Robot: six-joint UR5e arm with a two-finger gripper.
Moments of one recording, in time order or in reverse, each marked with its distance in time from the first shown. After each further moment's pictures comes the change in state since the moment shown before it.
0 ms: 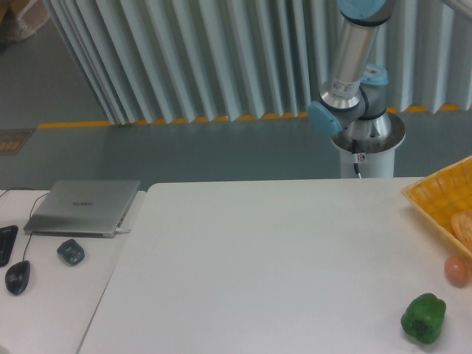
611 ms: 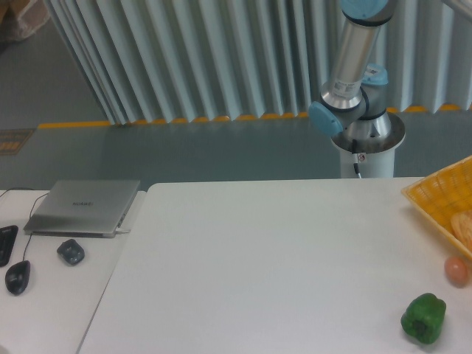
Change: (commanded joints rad) arm 0.011 0.018 0.034 -0.011 0.002 0.025
